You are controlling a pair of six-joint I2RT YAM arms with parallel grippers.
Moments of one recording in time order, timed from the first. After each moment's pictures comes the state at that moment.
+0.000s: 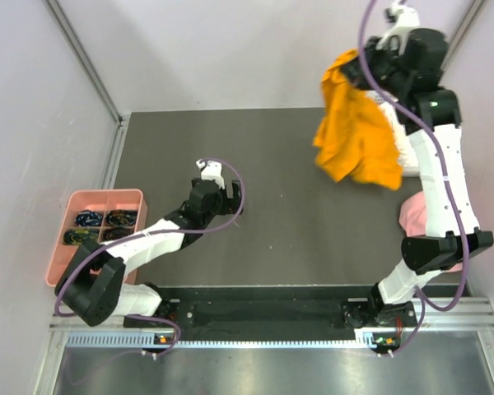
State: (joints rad) left arm -0.60 1.32 0.64 0.20 -0.23 -0.37; right arm 0.11 1.63 2.14 -0.64 -0.25 0.25
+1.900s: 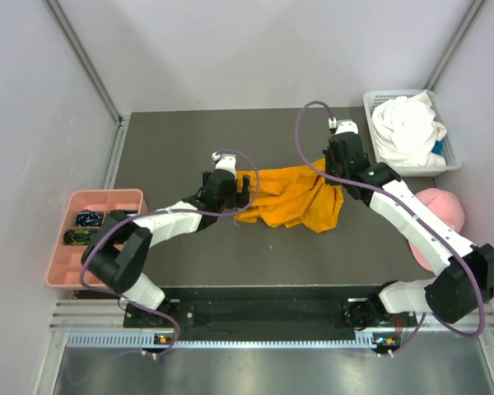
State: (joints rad) left arm -0.60 1.55 0.80 0.14 -0.27 -0.33; right arm 0.48 1.31 1.19 -0.58 0.34 0.26
